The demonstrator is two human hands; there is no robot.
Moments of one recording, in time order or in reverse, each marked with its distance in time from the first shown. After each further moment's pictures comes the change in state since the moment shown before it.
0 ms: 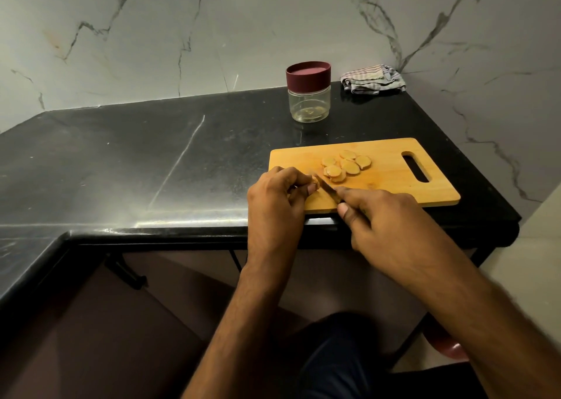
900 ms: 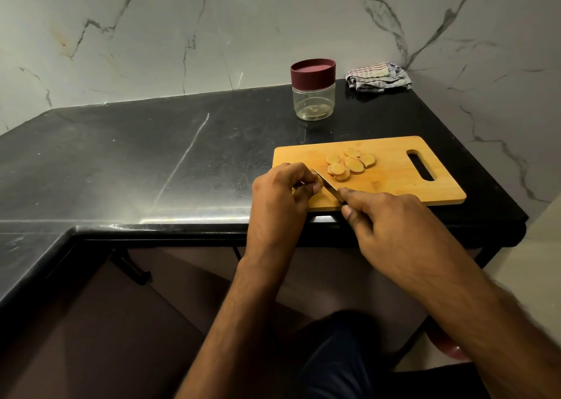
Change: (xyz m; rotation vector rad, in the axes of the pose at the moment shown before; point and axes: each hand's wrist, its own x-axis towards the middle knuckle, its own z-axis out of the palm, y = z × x) left_hand 0.006 0.001 -0.006 0.023 -0.082 0.033; right_hand -0.005 -0.003 -0.003 -0.085 -0.008 -0.032
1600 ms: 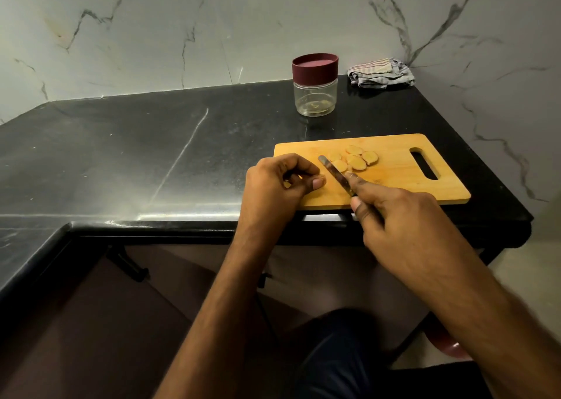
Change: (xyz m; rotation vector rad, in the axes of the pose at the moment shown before) left_hand 0.015 -0.013 -0.007 -0.145 -0.119 -0.085; right_hand -0.001 0.006 0.002 0.063 0.080 0.027
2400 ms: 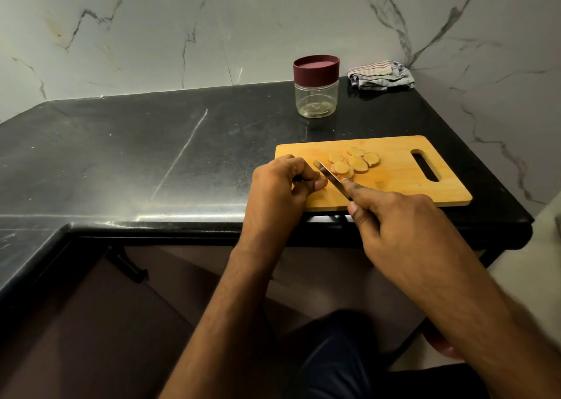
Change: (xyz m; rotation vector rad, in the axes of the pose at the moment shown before) left_hand -0.002 -0.001 0.003 0.077 0.018 0.097; right_hand -0.005 -0.014 -0.007 -0.096 -0.044 -0.011
